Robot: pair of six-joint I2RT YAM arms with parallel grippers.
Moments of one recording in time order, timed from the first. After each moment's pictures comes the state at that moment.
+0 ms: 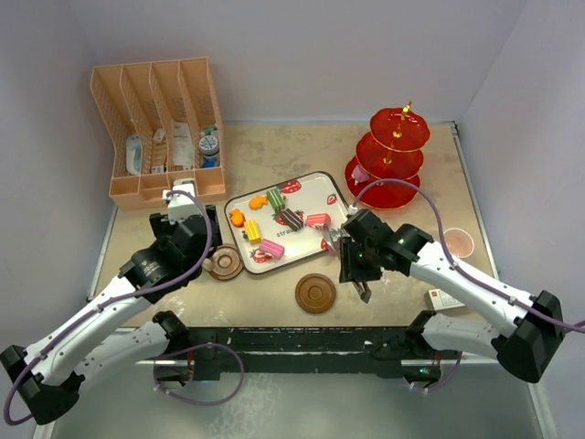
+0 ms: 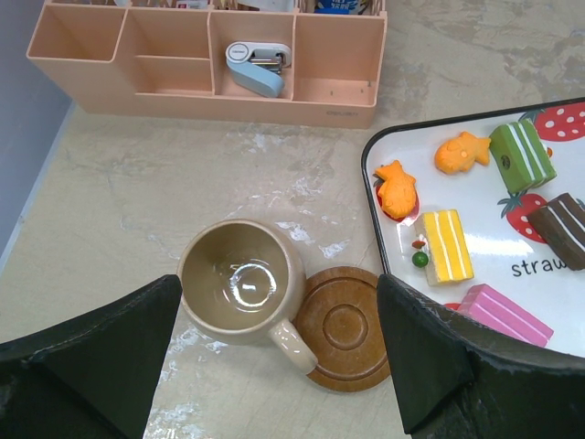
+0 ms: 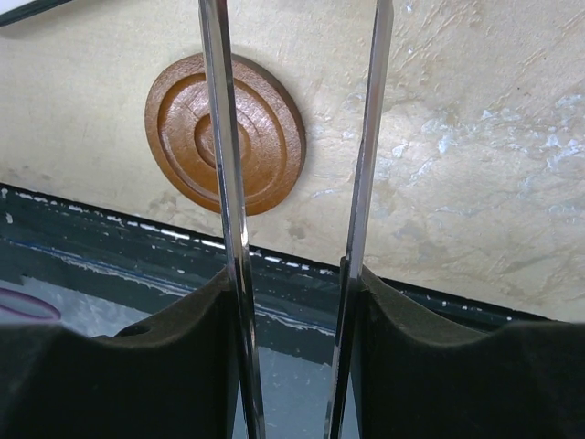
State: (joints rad) left arm -0.75 0.78 0.82 -0.72 -0.88 -0.54; right arm 0.79 1.12 0.91 -0.95 0.03 0.70
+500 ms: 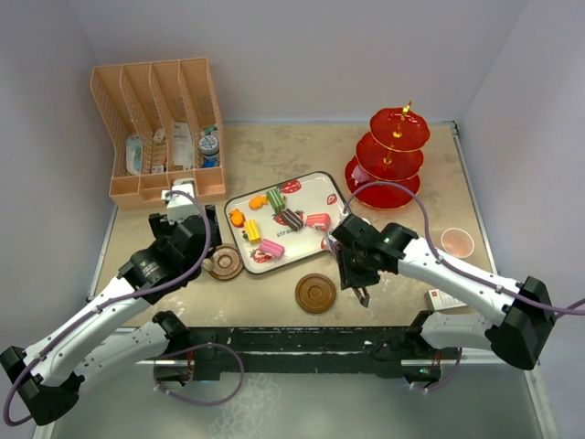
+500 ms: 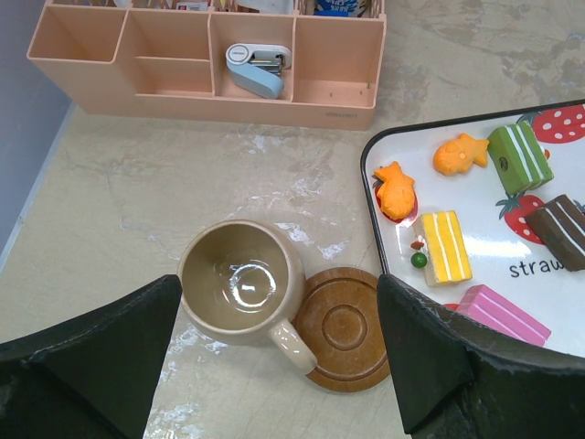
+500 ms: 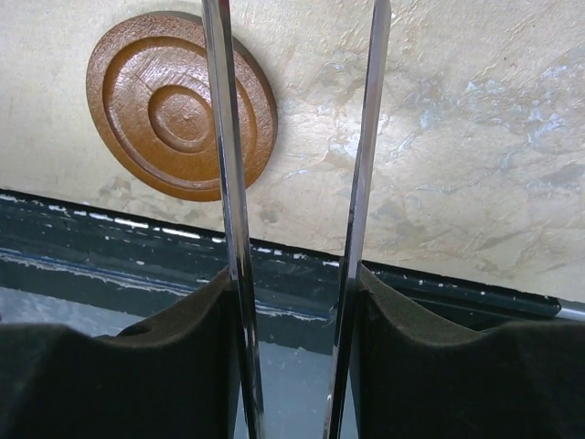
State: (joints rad) left arm -0.75 0.78 0.82 -0.72 -0.88 -0.54; right arm 0.86 1.20 0.94 -1.02 0.09 0.70
